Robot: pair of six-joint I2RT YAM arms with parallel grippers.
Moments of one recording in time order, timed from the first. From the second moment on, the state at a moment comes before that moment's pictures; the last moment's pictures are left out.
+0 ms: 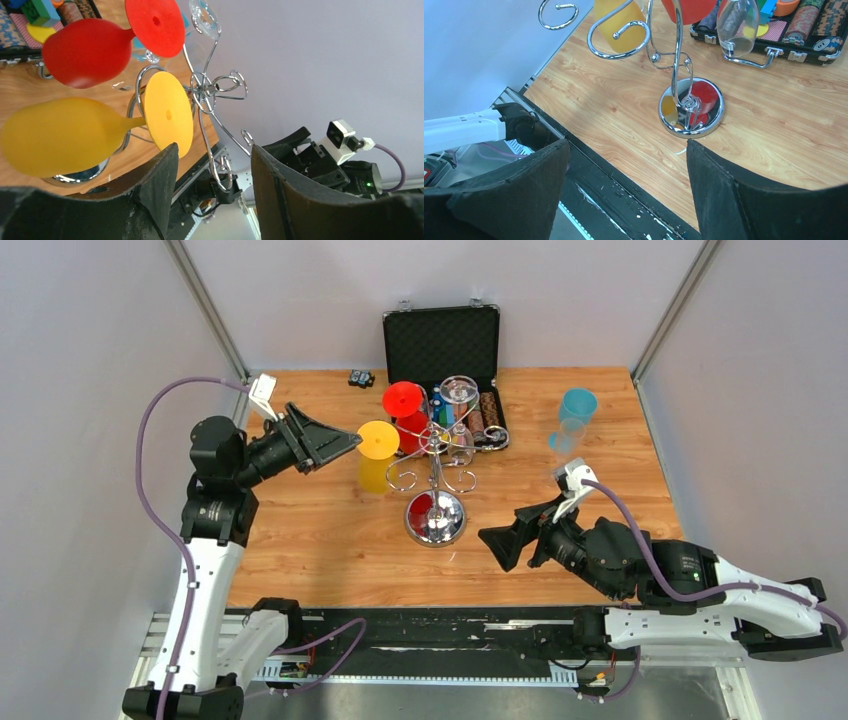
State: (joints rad) left arm -0.08 0.87 1.06 -0.25 0.83 -0.97; right arm 1.45 0.69 1.09 -0.71 0.67 0.56
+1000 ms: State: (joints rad) left arm -0.11 0.98 1.04 -0.23 0.81 -0.96; right arm 1.45 0.67 1.07 -0.71 0.67 0.56
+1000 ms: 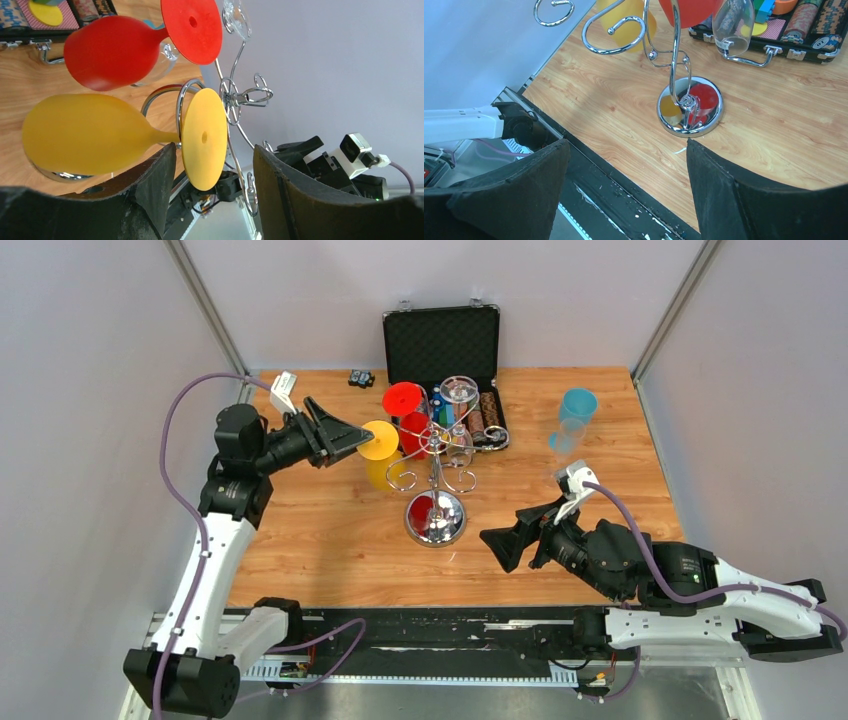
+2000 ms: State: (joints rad) left arm -0.16 0.99 1.10 -0.23 0.81 -0.97; right arm 1.45 0.67 1.06 -0.70 0.68 0.56
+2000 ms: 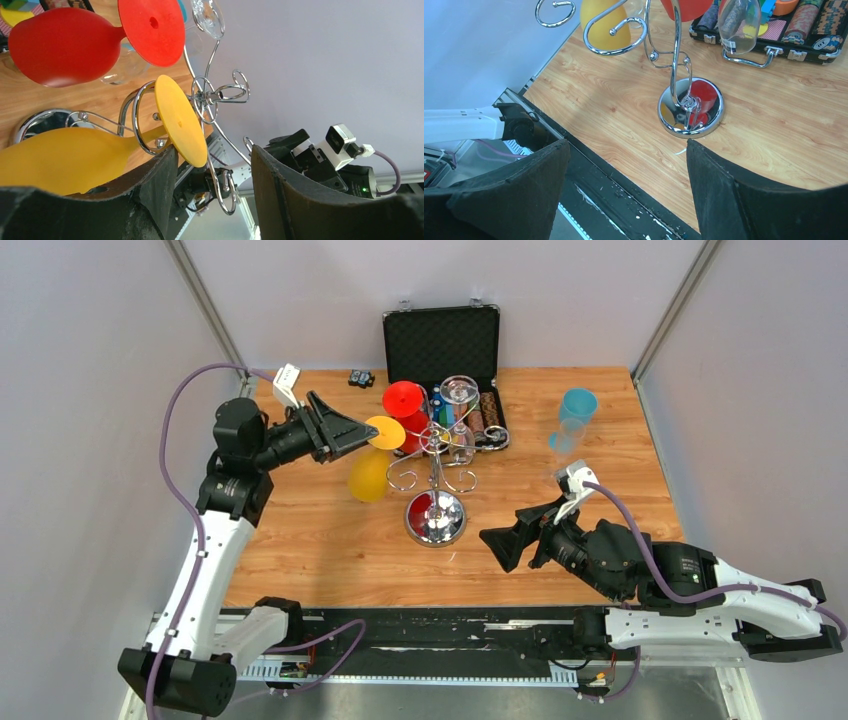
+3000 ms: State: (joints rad) left arm -0.20 1.08 1.11 -0.27 0.76 -0.93; right arm 1.45 0.64 1.04 -0.70 0.68 0.56
